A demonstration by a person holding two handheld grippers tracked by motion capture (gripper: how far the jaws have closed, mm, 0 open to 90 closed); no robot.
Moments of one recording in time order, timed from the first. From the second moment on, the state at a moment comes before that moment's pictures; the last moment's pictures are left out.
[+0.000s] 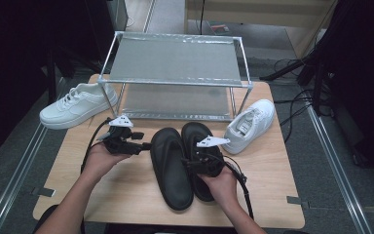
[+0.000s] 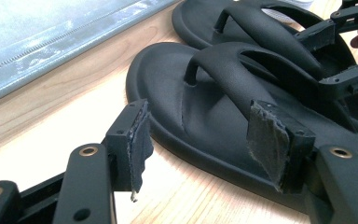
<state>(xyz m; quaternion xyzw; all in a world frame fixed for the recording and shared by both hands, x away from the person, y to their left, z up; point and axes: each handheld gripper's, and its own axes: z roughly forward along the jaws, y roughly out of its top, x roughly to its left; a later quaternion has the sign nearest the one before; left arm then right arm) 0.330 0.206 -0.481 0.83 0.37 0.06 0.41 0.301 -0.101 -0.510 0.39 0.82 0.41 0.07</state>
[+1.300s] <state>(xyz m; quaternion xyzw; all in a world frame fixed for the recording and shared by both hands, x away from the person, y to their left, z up) 0.331 0.211 -0.480 0.82 0.38 0.07 0.42 0.298 -0.091 -0.517 0.40 0.82 0.39 0.07</state>
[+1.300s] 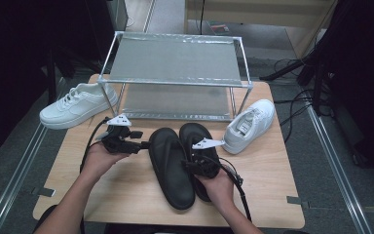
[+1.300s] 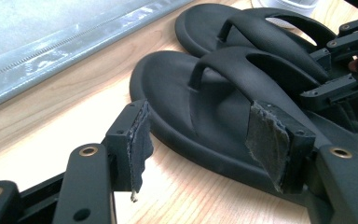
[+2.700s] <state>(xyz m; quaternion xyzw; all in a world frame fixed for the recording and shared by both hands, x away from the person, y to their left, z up) 0.301 0.257 -0.479 0.79 0.43 0.10 0.43 0.325 -0.079 -0.495 0.37 0.84 0.40 0.06</state>
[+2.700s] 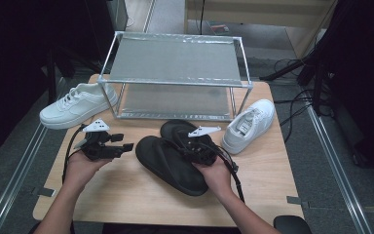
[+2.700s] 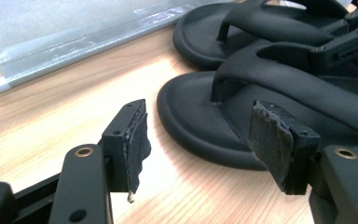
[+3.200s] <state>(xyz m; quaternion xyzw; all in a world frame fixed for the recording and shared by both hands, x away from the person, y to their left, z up) 0.289 0.264 -0.483 0.79 0.44 0.11 0.42 0.351 -0.080 -0.480 0.37 0.83 0.41 0.07</state>
